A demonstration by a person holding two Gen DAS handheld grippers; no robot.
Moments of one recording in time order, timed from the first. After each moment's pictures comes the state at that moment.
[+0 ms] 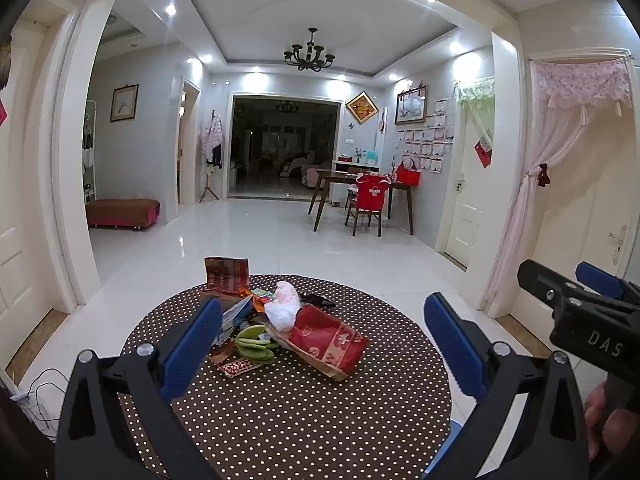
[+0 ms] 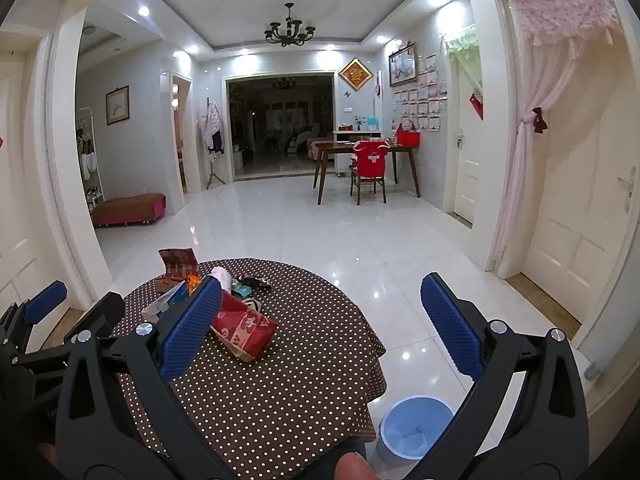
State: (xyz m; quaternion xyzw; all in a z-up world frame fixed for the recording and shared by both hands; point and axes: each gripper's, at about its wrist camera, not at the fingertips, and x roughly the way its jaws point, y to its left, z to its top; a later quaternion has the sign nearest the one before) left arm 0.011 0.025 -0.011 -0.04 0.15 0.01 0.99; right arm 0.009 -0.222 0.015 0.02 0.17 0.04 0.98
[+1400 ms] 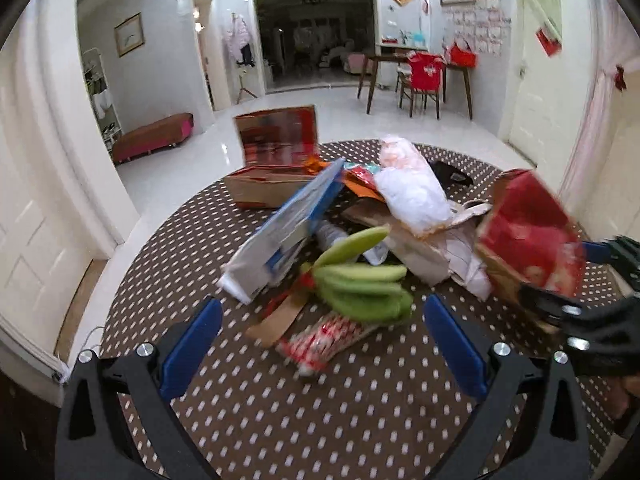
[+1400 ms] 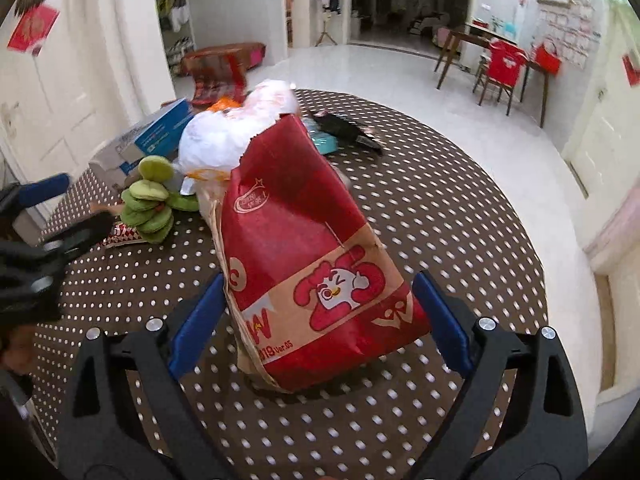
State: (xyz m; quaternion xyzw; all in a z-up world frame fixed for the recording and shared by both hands) left arm 0.200 0.110 -0.159 0.01 0.37 0.09 0.92; right arm 0.236 -0.128 -0.184 -0.09 0.39 0.25 0.88
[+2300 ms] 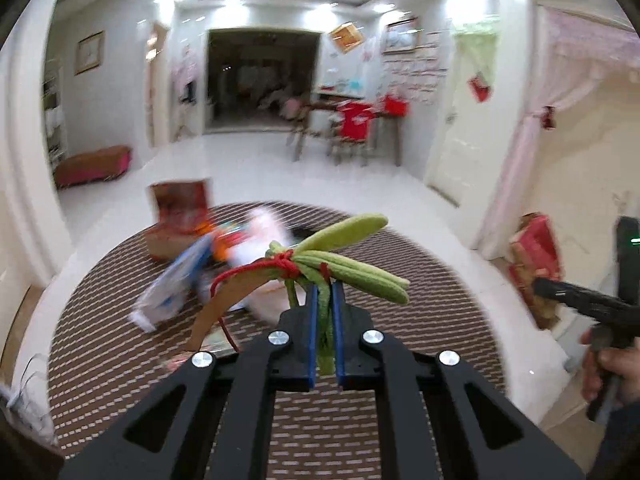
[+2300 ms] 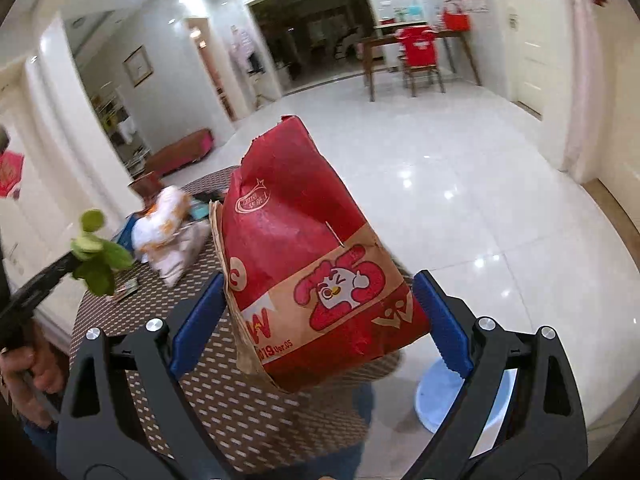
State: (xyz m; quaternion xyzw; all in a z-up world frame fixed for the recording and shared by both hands) left arm 0.145 0.017 -0.088 -0.03 0.27 -0.06 0.96; right arm 0.198 -0.344 -0.154 0.11 0.34 0.16 0.92
